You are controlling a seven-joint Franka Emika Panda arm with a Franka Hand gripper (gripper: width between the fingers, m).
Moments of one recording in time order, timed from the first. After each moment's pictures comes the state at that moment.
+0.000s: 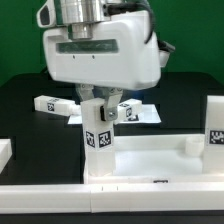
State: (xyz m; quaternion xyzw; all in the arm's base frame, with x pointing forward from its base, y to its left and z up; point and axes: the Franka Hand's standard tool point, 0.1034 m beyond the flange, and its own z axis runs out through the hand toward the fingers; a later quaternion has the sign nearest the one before) arm 0.625 -0.050 0.112 -0.85 0.52 -0.05 0.06
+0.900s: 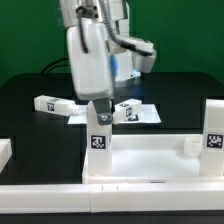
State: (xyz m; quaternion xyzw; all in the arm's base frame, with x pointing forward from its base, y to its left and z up) arm 0.626 -0.041 0.112 -0.74 0.67 -0.01 0.09
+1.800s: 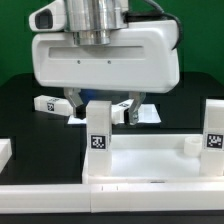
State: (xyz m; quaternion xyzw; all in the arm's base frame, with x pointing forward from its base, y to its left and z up) arm 0.622 -0.046 0.105 -0.99 0.15 -0.05 0.02
